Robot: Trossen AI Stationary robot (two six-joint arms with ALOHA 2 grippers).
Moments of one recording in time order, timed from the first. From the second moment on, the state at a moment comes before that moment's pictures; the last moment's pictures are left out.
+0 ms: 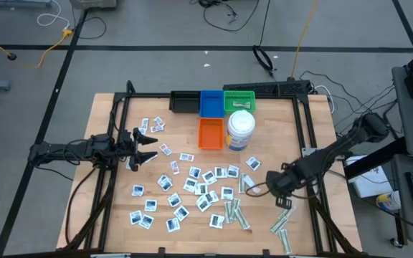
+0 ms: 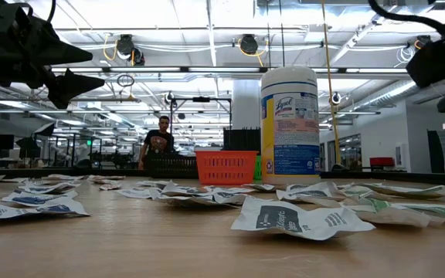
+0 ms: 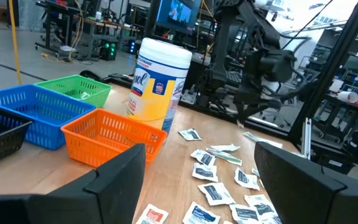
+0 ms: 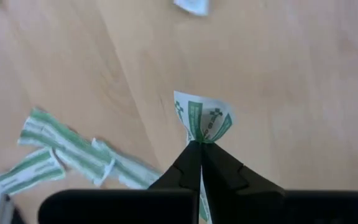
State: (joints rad) left arm 0.00 0.06 0.02 0.06 -0.11 -0.29; right arm 0.51 1.23 0.72 -0.90 -0.15 0.86
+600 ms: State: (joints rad) left arm 0.00 0.06 0.02 0.06 -0.11 -0.29; right arm 0.31 1.09 0.82 -1.23 -0.19 0.82
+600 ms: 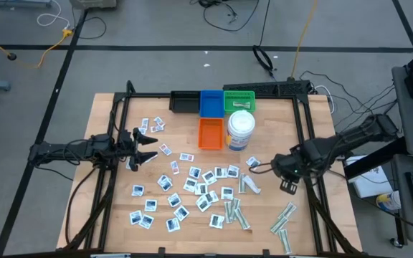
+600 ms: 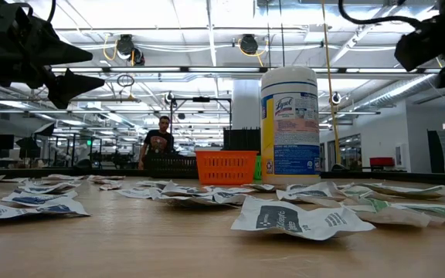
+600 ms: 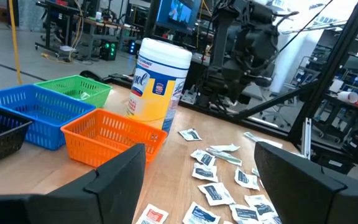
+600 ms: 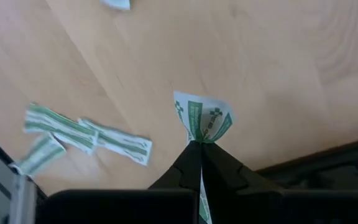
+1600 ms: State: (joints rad) left arm 0.00 0.06 0.02 0.06 -0.11 -0.29; right arm -0.56 1.11 0.83 -1.16 -0.18 0.53
